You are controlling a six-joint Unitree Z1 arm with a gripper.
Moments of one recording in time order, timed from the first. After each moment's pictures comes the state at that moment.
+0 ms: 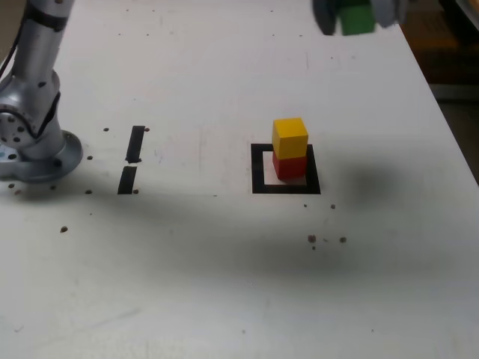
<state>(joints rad) -0.02 2.02 -2.24 1.63 0.16 0.24</state>
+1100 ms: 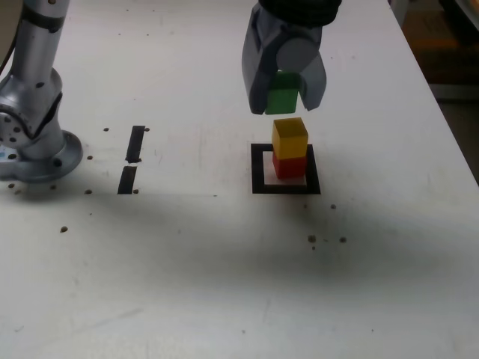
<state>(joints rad) -0.10 2.04 -1.87 1.60 0.04 -0.22</state>
